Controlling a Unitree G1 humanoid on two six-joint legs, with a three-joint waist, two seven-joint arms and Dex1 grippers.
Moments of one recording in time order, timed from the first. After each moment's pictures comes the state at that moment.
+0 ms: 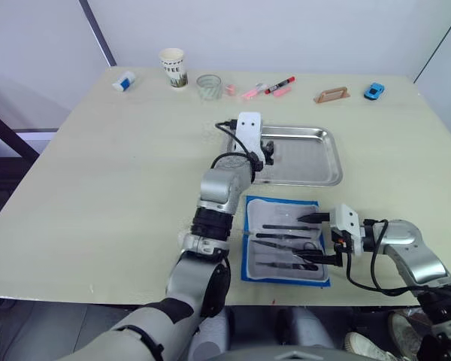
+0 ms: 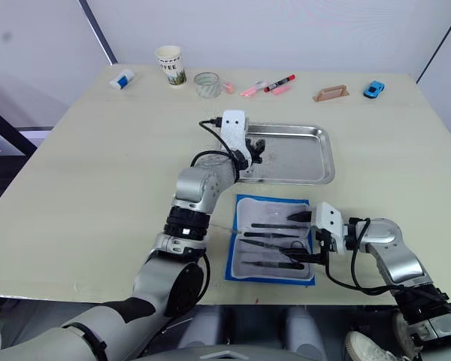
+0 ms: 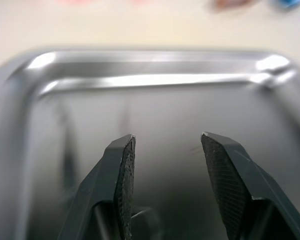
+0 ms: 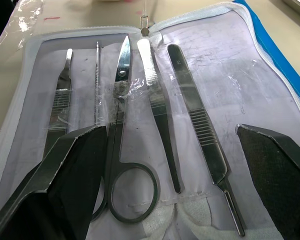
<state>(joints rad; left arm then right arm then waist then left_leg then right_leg) -0.83 -0.03 -0.03 0.20 -0.16 0.72 -0.19 -0.20 -0.63 0.22 0.09 0.28 0.03 1.20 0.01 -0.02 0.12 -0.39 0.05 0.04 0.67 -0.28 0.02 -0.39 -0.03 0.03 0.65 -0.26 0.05</state>
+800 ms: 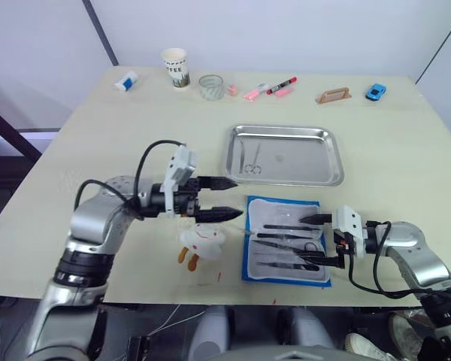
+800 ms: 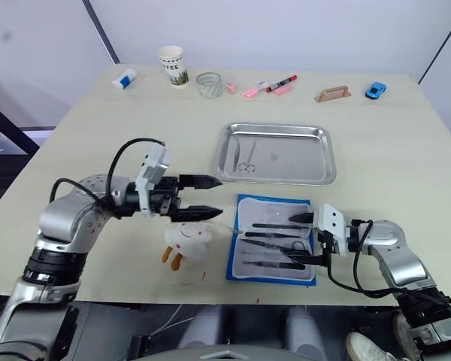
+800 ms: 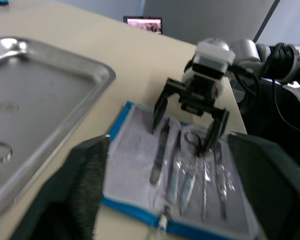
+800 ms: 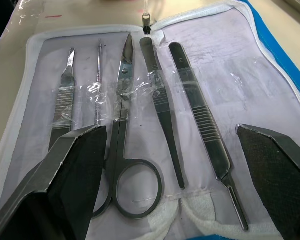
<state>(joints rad) -0.40 0.71 -0.01 -0.14 -0.58 0.64 -1.28 -0.16 -0.64 0.19 0.07 0.28 0.03 1.19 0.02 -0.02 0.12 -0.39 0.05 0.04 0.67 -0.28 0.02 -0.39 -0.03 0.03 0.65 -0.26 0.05</state>
